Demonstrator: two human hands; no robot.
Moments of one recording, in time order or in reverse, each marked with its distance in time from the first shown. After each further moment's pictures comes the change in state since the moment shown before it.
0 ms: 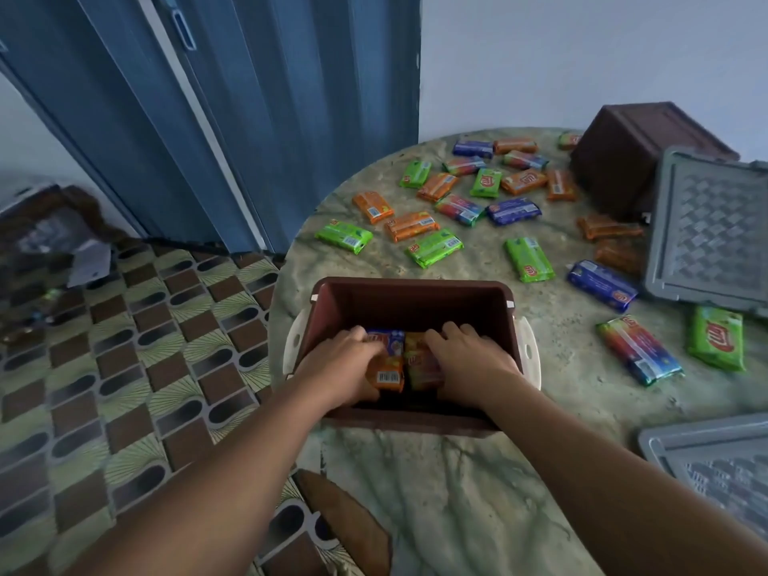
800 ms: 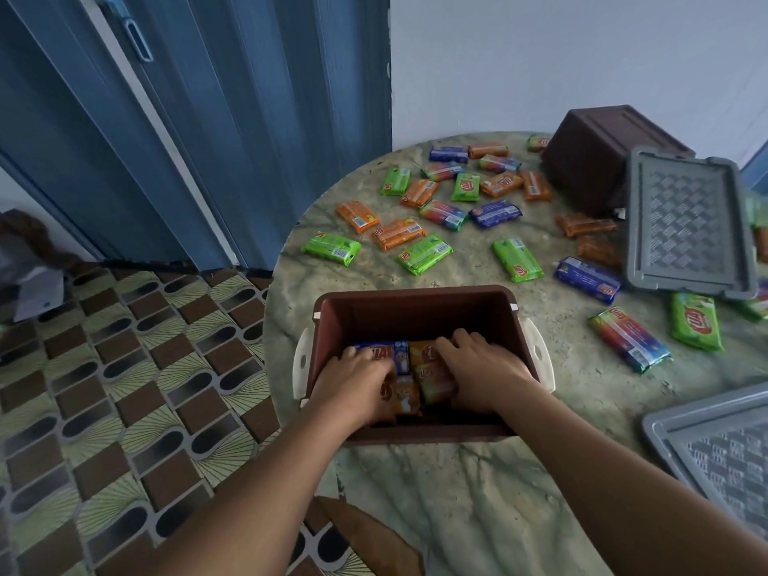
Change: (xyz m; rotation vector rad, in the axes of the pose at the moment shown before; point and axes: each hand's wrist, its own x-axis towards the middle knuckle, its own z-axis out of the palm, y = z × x) left_hand 0.002 0.000 0.005 0.064 -0.010 0.044; right_hand 0.001 -0.005 0.002 0.021 -0.039 0.100
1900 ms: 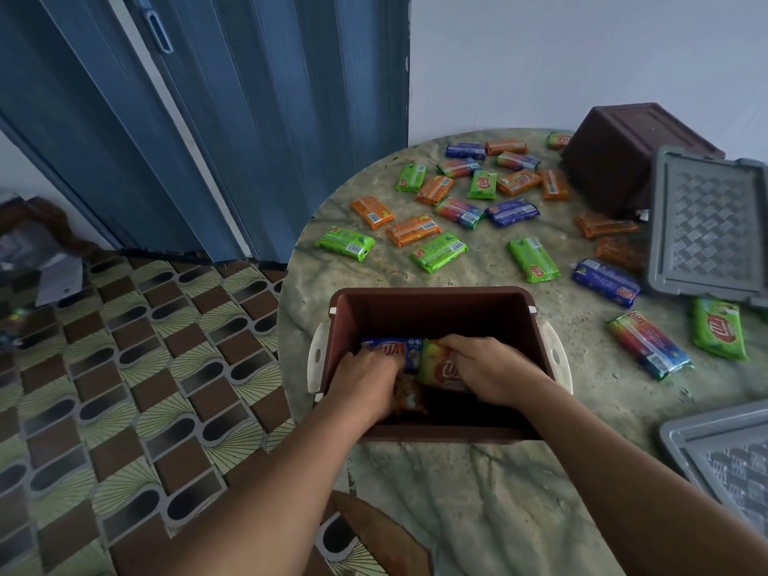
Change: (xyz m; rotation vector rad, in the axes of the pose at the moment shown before) left_hand 0.001 0.004 -0.001 0.008 0.050 -0.043; right_hand 0.006 0.005 -0.007 0.424 -0.009 0.020
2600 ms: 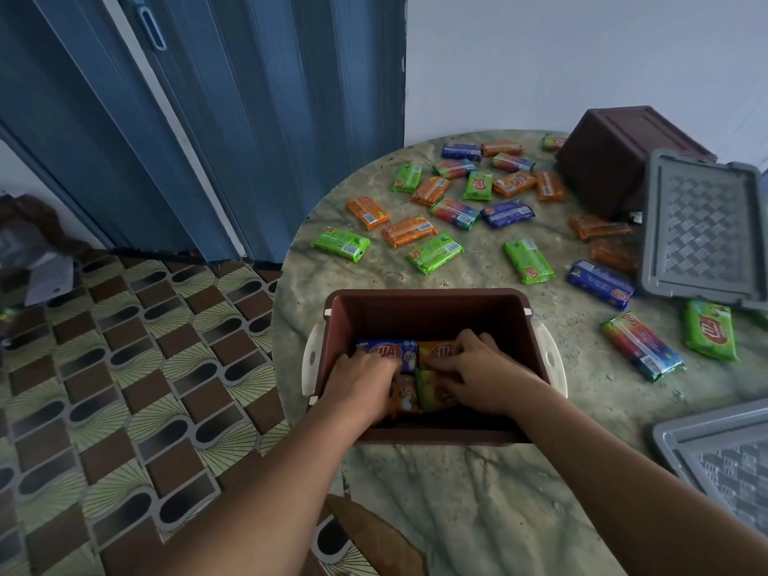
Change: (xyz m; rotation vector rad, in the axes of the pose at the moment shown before) left_hand 0.000 0.000 0.000 -0.013 0.007 0.012; right_hand 0.001 0.002 0.007 -0.279 -0.085 -0.028
